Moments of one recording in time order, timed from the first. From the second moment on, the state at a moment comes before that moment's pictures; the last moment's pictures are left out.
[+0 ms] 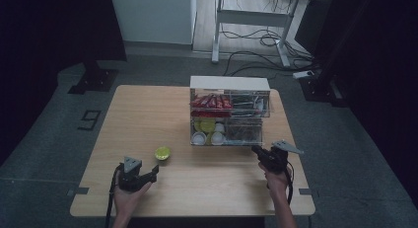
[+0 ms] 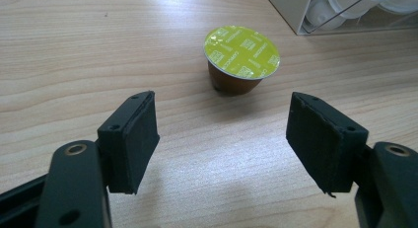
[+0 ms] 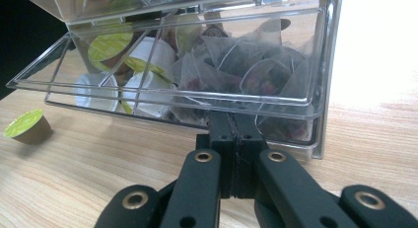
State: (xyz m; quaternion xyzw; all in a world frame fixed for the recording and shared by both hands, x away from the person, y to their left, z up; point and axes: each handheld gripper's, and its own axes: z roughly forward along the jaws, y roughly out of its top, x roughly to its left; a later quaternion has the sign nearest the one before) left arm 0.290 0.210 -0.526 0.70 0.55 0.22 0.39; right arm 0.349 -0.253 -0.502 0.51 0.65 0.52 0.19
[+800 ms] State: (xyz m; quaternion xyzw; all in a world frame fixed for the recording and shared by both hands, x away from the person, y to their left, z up) left arm 0.291 0.213 -0.529 0.70 0.56 0.21 0.39; right arm 0.355 -0.252 -0.515 0.53 0.68 0.49 0.16
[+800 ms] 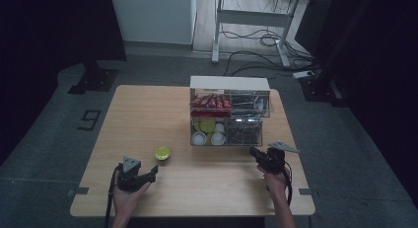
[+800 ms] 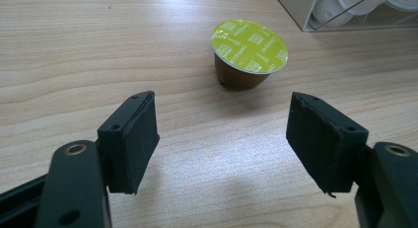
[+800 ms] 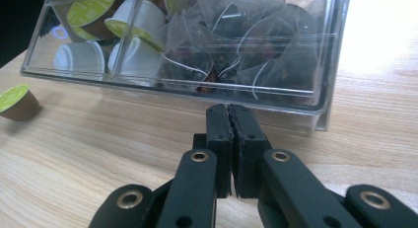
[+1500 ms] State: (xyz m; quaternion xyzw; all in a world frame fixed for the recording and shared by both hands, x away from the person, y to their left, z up) left arm 0.289 0.214 -0.528 0.70 0.56 0.20 0.40; right arm 0.337 -0.251 -0.515 0.51 0.67 0.50 0.19
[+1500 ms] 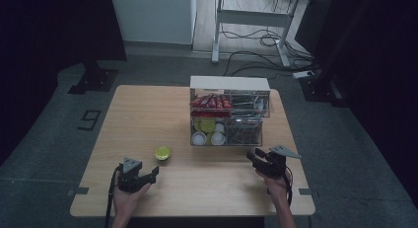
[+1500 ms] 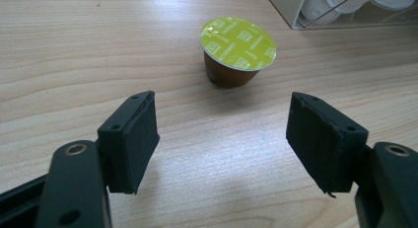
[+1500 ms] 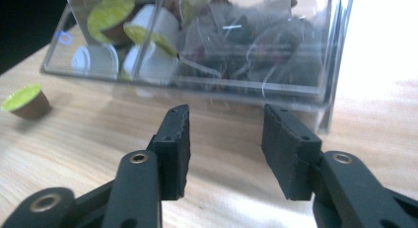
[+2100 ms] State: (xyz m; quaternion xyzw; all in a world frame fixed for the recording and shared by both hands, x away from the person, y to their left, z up) left arm 0.290 0.214 -0.527 0.71 0.55 0.20 0.40; right arm 0.294 -0.297 -0.544 0.53 0.68 0.46 0.19
